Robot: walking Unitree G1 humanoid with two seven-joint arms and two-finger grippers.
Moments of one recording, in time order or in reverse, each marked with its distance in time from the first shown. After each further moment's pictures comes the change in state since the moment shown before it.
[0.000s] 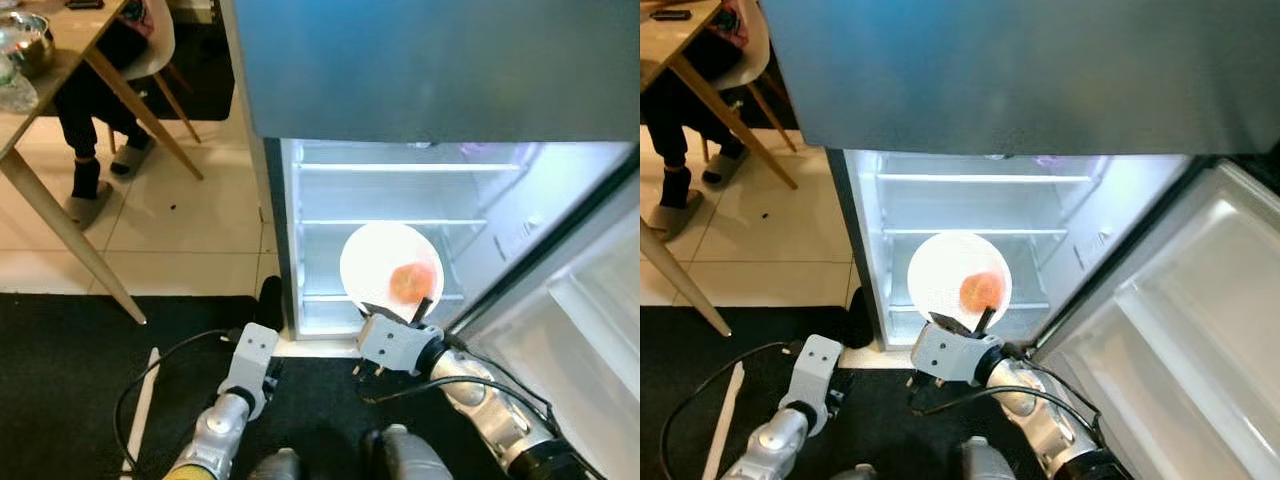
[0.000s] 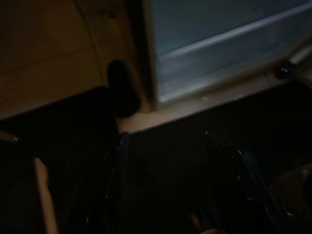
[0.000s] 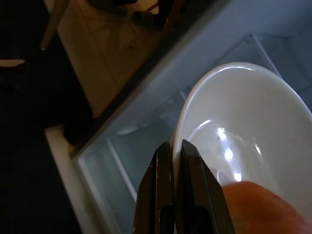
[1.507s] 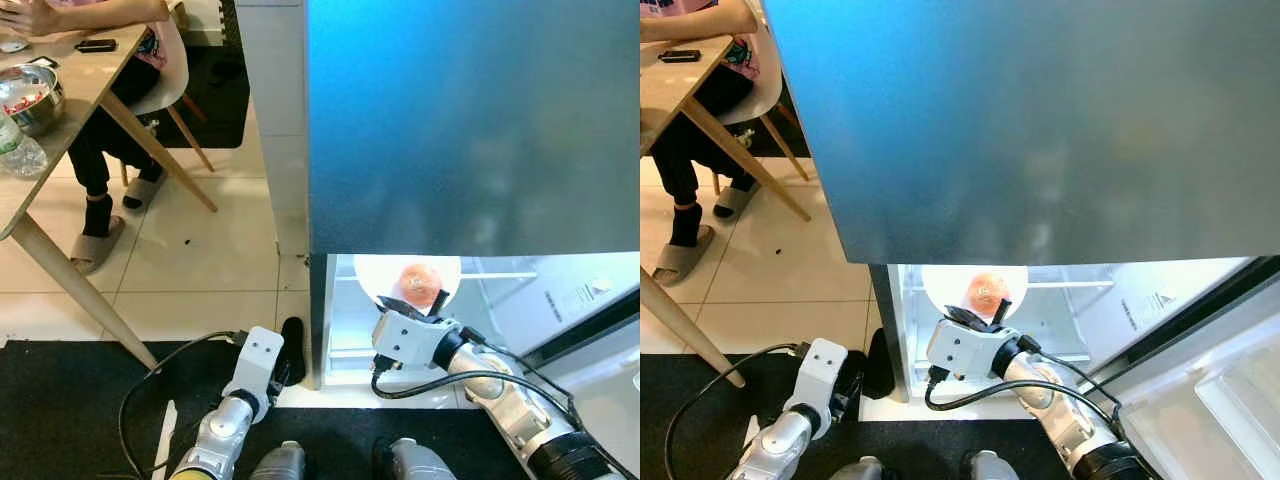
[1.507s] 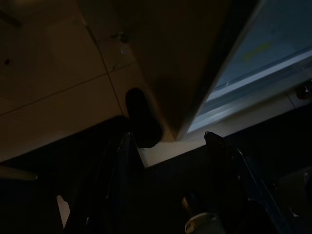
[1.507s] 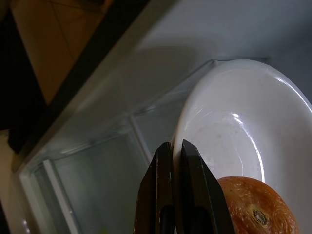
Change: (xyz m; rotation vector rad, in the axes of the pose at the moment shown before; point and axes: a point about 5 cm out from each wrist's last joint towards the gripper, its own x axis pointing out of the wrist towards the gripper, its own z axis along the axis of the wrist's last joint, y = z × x) left arm -0.003 -0.006 -0.004 0.021 0.000 -0.041; right arm -0.006 -0.024 -0.007 -0.097 0.023 -0.036
